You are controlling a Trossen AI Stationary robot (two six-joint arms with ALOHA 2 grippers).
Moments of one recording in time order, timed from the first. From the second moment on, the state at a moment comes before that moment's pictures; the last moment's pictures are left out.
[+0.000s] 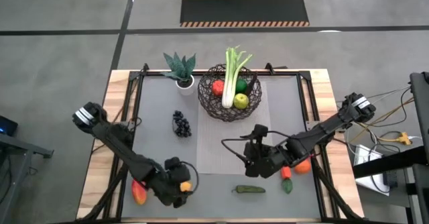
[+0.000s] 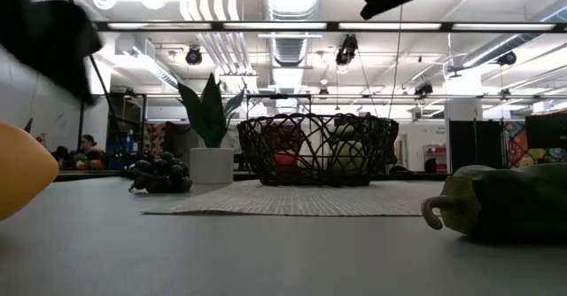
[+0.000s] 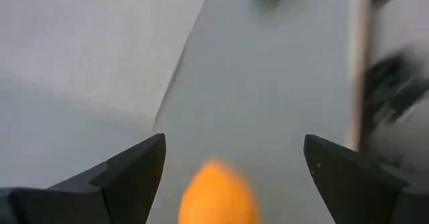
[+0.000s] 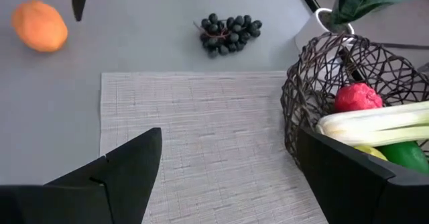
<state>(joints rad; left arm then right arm) -0.74 1.61 1.05 -0.43 -0.40 -0.99 0.52 1.52 1.20 -0.58 0.69 0.36</state>
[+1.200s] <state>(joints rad) -0.73 1.75 1.16 -0.66 -0.49 -0.87 0.52 1.53 0.77 0.43 0.53 0.10</state>
